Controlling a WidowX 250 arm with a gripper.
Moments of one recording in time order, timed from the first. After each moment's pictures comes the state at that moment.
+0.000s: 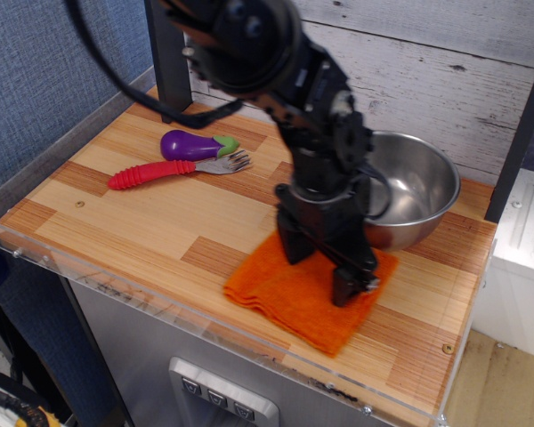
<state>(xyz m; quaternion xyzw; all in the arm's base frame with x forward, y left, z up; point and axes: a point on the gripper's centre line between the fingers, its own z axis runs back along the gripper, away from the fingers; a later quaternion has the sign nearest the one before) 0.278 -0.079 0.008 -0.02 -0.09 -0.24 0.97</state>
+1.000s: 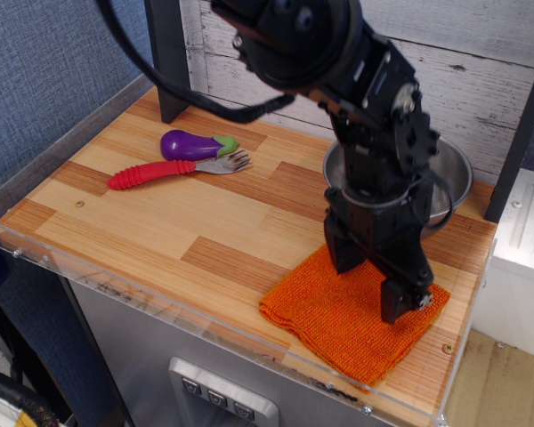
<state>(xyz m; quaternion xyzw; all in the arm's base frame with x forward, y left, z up) 0.276 -0.103 0.030 -0.03 -0.10 -0.28 0.95</state>
